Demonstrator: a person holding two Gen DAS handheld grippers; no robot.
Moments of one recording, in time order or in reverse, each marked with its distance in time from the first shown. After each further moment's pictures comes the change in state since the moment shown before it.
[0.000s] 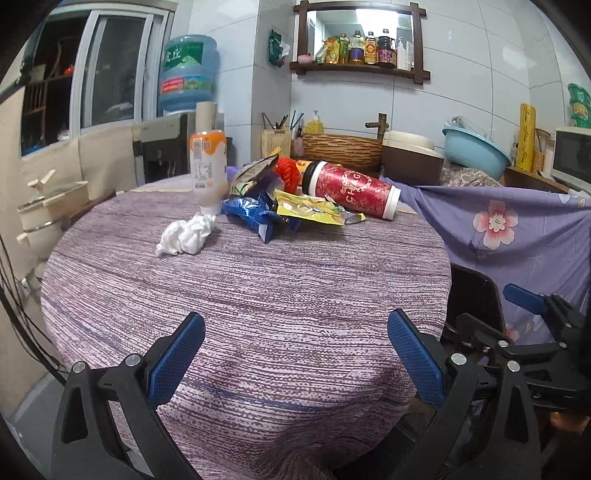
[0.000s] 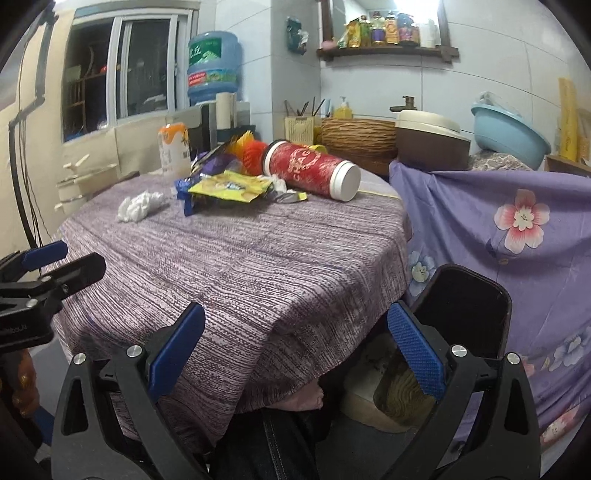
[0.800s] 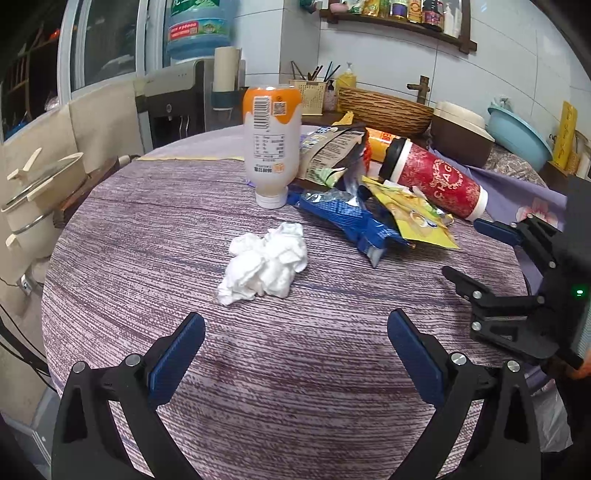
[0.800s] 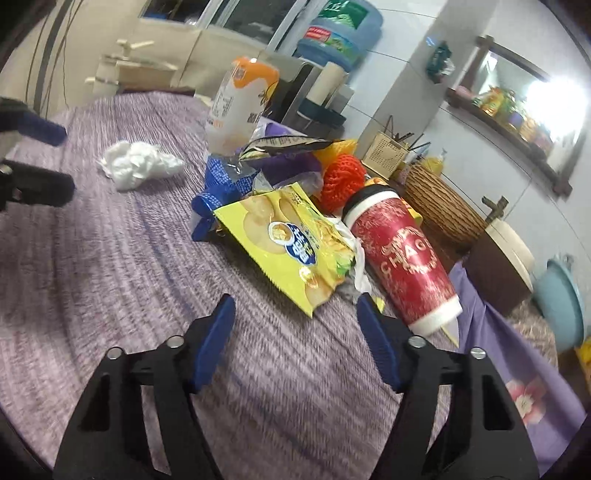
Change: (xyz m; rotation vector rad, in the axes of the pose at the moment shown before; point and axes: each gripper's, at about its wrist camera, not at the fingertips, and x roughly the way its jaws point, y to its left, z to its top) left arm 0.082 0.108 0.070 -0.023 0.235 0.024; right arm 0.146 0.098 0.099 -0.612 0.058 0.003
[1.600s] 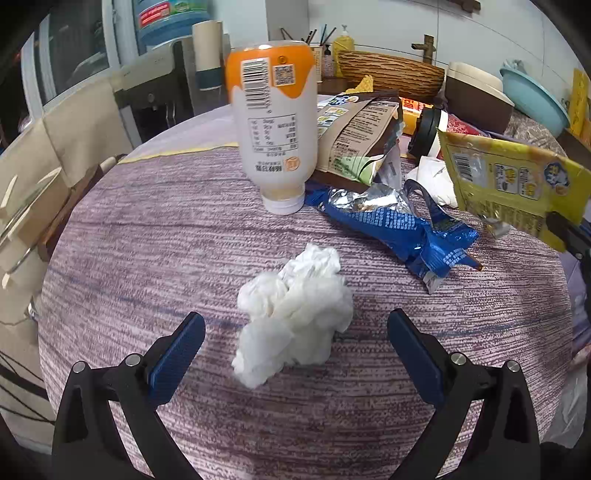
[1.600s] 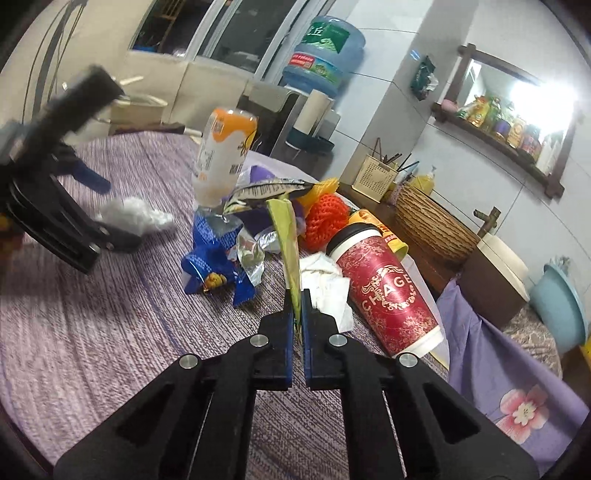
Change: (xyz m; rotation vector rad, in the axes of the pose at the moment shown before) left arm 0.062 0.011 0.045 0.111 0.135 0.043; right arm -0.043 -0.027 0.020 0.130 -0.107 0.015
